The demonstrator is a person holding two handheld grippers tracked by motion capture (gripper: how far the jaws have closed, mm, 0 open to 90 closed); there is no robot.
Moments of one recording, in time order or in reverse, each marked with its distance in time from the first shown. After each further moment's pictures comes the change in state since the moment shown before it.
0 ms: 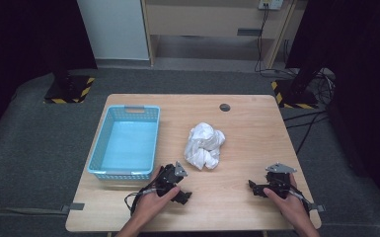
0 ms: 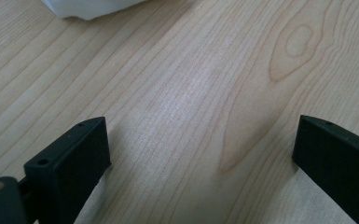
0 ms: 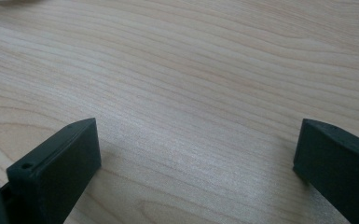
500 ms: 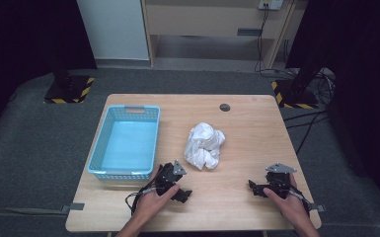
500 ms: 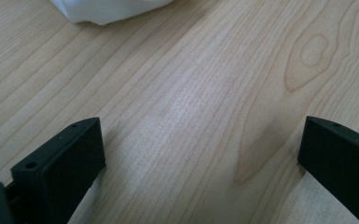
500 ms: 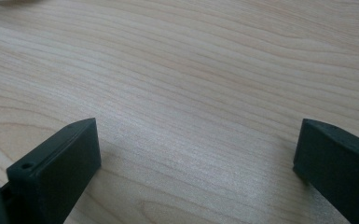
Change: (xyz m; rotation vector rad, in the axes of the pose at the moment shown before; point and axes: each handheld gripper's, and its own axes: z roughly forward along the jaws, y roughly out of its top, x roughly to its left) left arm 0.007 -0.002 0.004 -0.043 0.007 -0.017; right arm 0.000 0.000 0.000 0.000 0.000 0.000
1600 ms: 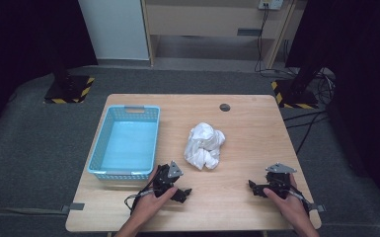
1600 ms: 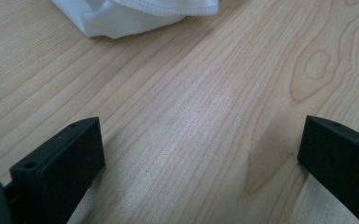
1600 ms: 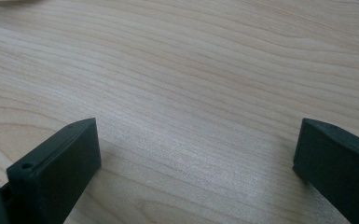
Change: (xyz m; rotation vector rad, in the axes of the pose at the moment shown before) left arm 0.001 -0.012 0.002 -0.120 0.012 -0.009; right arm 0.000 0.000 0.000 -0.001 -0.003 0.005
